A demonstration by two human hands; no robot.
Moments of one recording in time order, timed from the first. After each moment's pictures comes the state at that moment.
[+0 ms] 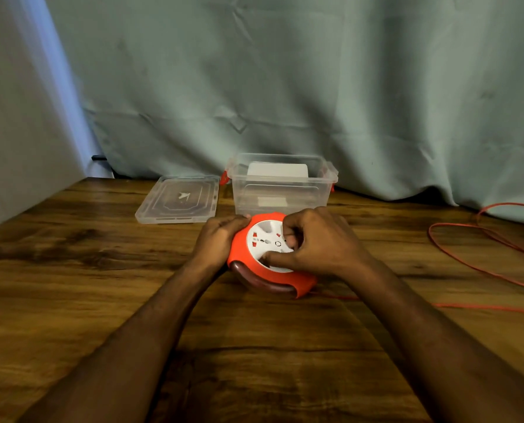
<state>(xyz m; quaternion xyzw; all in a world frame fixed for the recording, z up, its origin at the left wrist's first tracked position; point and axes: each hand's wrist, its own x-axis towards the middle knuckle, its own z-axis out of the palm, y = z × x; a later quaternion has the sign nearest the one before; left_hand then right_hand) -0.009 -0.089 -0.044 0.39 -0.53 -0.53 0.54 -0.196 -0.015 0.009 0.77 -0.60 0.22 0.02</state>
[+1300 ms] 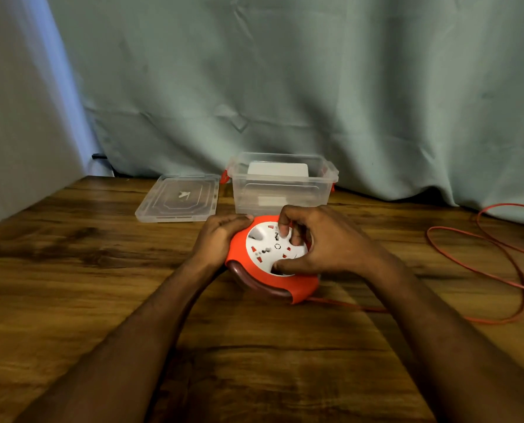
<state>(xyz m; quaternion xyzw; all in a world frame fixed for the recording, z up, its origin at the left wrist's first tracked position) -0.008 -0.078 -0.037 0.37 -0.53 -0.54 0.53 -0.212 -0.014 0.017 0.82 -0.53 0.21 -0.02</state>
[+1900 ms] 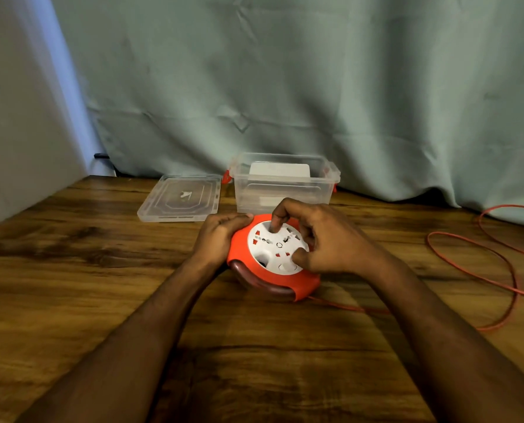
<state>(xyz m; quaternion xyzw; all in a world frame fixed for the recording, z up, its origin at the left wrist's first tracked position) -0.006 -0.081 -0.038 0.38 -0.53 -0.53 0.55 -0.210 -0.010 0.020 0.83 -0.50 0.23 -0.04</state>
